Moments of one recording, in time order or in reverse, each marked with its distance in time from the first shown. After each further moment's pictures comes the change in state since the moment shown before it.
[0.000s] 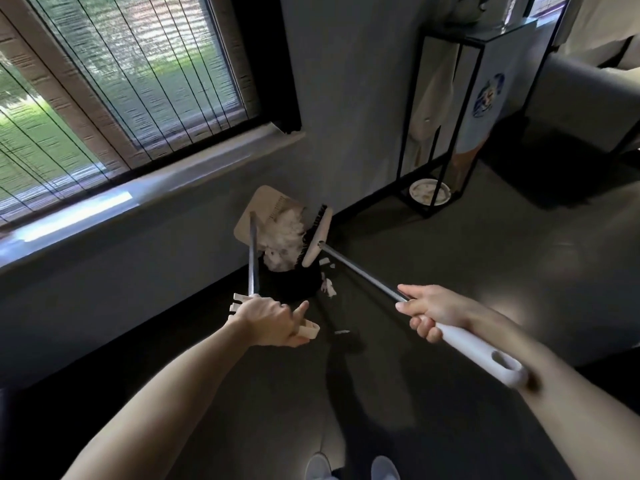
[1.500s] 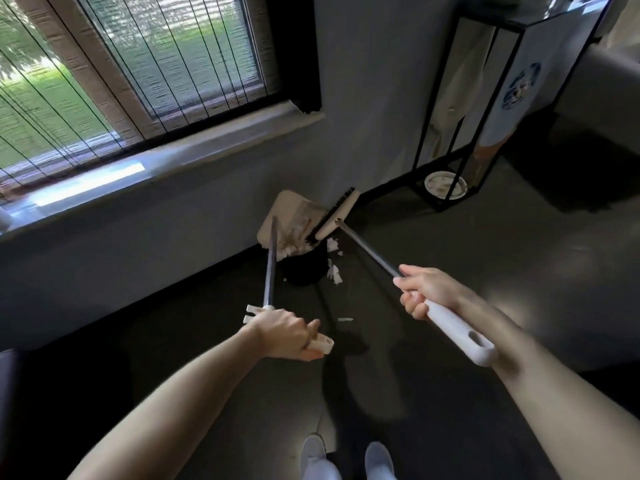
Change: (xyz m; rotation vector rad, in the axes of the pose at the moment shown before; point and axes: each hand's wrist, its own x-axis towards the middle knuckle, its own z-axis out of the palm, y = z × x) left_hand -0.018 0.032 0.011 -0.250 -0.101 -0.003; right_hand 0.025 -0.019 0.031 0.210 0.064 -0.033
